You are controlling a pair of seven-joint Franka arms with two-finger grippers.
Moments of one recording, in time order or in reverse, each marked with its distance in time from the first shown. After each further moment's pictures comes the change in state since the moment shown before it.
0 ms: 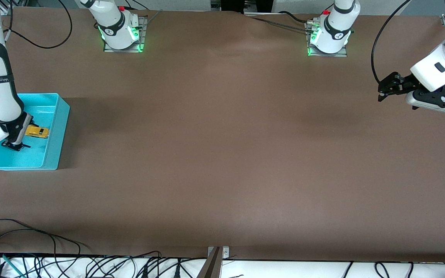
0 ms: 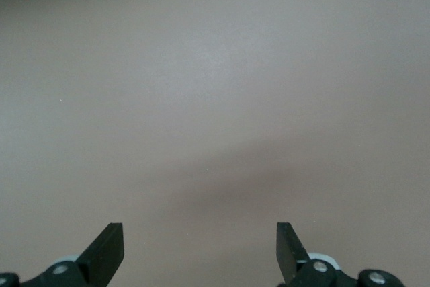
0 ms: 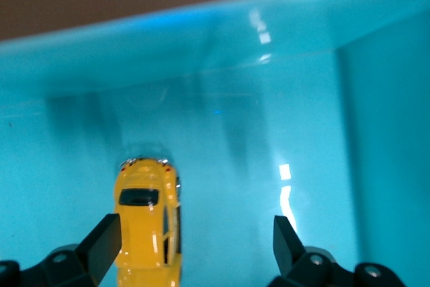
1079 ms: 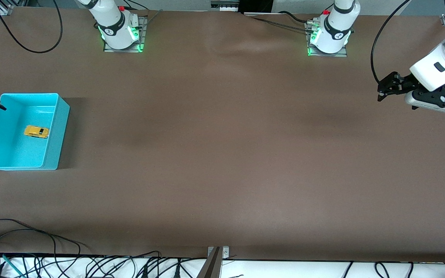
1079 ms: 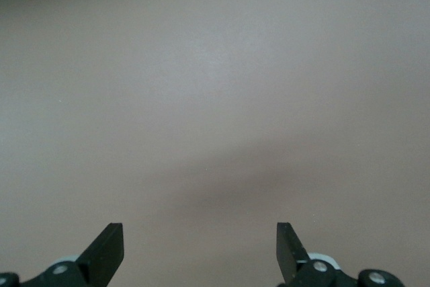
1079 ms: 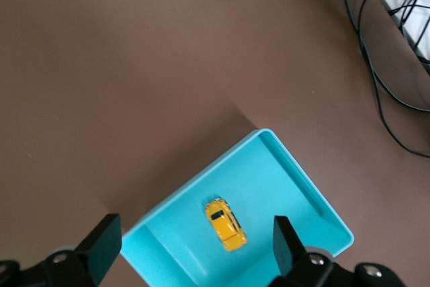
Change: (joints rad) left arm -0.002 0.000 -0.001 0.001 0.000 -0.001 0.000; right arm 0.207 -0.385 0.011 0.291 -0.223 -0.610 0.965
